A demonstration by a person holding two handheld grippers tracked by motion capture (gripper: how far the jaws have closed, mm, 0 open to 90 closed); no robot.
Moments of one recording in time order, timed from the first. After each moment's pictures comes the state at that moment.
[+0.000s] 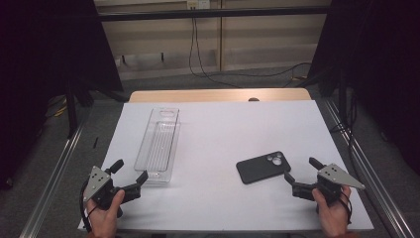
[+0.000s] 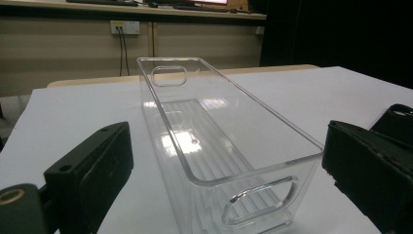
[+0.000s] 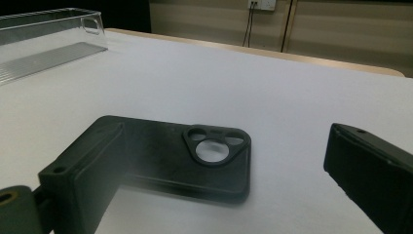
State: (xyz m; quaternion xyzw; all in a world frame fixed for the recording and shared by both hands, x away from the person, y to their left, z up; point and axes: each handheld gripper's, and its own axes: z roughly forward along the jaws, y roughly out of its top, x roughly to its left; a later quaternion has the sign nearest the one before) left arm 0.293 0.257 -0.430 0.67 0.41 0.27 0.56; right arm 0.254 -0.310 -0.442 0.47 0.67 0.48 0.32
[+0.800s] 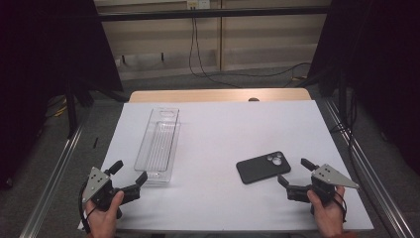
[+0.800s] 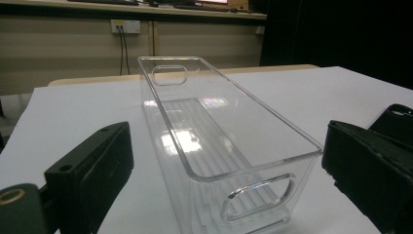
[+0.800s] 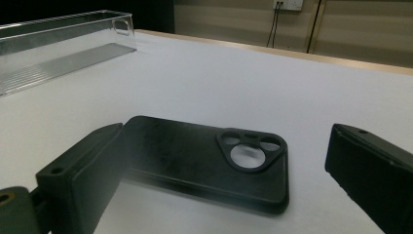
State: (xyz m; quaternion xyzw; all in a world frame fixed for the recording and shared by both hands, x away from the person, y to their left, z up) left arm 0.290 0.258 -0.429 0.67 0.41 0.27 0.56; right arm 0.256 -0.297 -0.443 0.44 0.68 0.51 0.29
